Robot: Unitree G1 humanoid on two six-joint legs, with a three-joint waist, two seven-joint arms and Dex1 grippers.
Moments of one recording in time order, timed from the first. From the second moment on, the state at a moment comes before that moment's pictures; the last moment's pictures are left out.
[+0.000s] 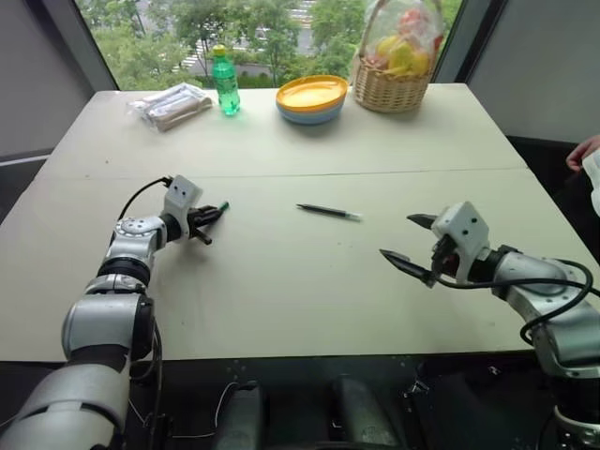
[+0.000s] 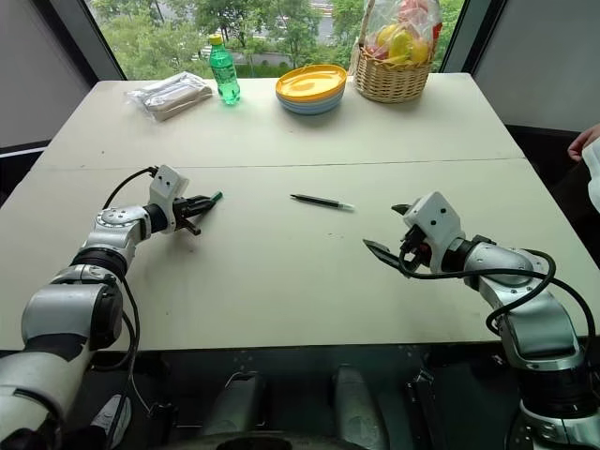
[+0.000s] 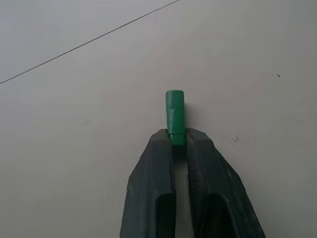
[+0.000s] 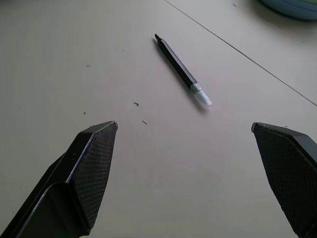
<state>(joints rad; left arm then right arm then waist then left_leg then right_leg) -0.94 0.51 0.07 1.30 0.01 -0.14 -0.84 -0.14 -0.73 -0.13 -0.38 0.30 0.53 0.75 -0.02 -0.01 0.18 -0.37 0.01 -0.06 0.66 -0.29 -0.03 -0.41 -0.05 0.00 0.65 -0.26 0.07</state>
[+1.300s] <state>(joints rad) -0.09 0.63 0.15 -0.03 -0.26 0.12 -1.00 -0.78 -0.46 0.19 0.54 0.16 0.12 1.00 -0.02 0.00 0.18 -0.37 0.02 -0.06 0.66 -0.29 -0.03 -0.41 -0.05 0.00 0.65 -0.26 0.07</state>
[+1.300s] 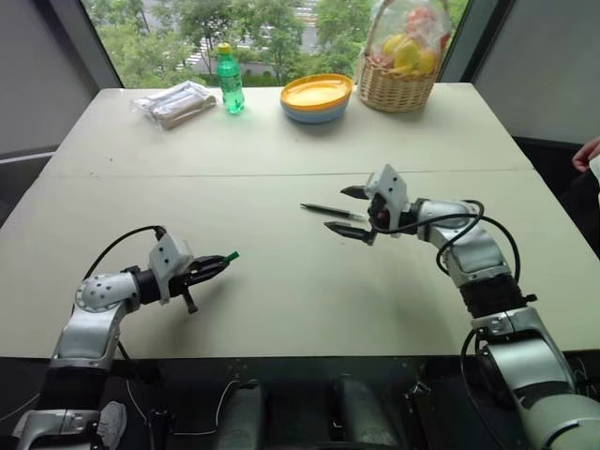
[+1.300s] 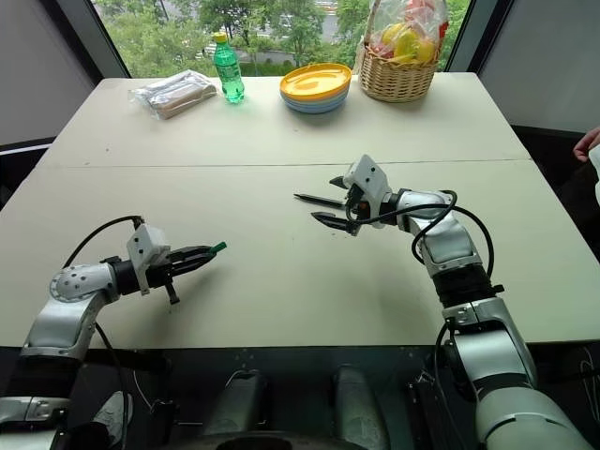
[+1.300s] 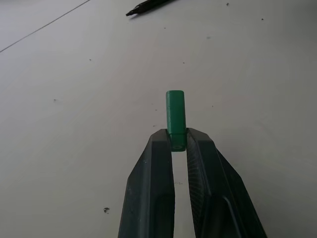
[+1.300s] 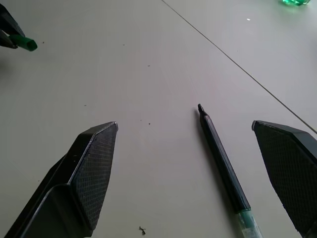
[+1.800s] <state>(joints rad) 0.09 0.63 0.22 -0.28 -0.31 0.23 -0.85 -1.05 -0.37 0.19 1.22 -0.03 -0.20 1.02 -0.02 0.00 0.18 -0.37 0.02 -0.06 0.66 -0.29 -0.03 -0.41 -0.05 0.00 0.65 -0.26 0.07</state>
